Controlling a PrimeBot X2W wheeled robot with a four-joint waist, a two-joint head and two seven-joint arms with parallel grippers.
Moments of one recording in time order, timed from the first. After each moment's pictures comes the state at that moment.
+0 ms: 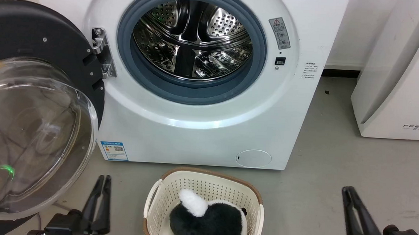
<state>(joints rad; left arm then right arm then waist) 0.09 0.05 0.03 0.06 -0.10 -0.05 -0.26 0.10 -0.05 -0.03 0.02 0.07 0.13 -0.26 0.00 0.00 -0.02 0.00</state>
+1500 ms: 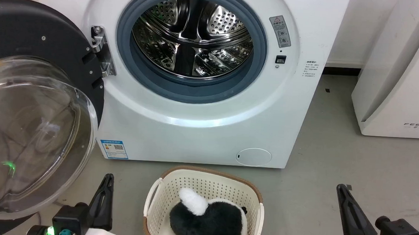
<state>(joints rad) 0.08 0.05 0.02 0.04 -0.07 -0.04 -0.17 0.08 -0.05 -0.02 0.02 0.05 0.13 -0.17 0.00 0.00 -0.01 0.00</state>
